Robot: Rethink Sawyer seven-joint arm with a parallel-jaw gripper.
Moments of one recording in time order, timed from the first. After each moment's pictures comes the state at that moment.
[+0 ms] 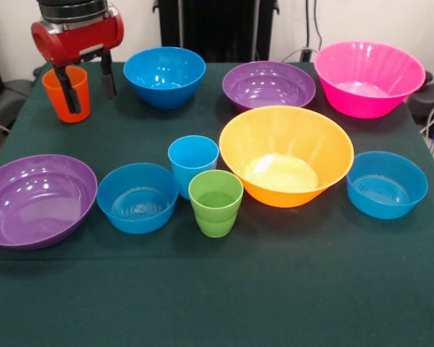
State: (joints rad) arm -1.09 -0.66 0.89 1.71 -0.78 0.82 1.05
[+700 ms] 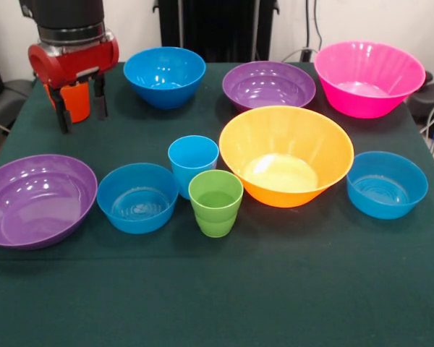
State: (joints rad) arm -1.08 -0.60 0.89 1.66 -0.90 0.80 1.05
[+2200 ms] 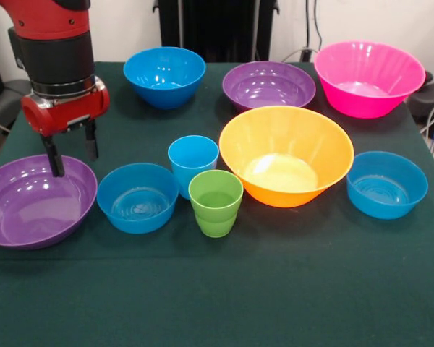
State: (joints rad) arm -1.07 -0.45 0.88 1.53 -1.00 0.80 1.05
